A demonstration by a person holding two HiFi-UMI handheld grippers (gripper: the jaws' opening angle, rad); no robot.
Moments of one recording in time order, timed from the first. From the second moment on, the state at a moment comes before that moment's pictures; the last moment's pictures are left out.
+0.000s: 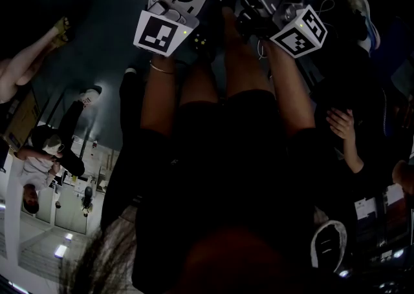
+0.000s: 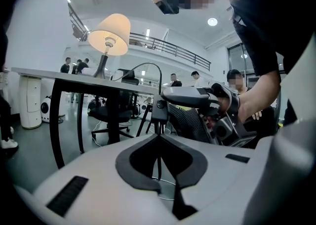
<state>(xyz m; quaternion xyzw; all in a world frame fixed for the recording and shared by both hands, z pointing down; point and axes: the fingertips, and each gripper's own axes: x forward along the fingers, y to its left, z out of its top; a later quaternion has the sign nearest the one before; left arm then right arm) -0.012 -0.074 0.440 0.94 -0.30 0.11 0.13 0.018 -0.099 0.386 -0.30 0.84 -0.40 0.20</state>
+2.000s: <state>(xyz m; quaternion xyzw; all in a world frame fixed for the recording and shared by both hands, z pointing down) -0.004 -0.066 0.442 0.94 -0.28 0.11 0.13 0.018 -0.099 0.394 -0.31 0.84 -0.40 0.19</state>
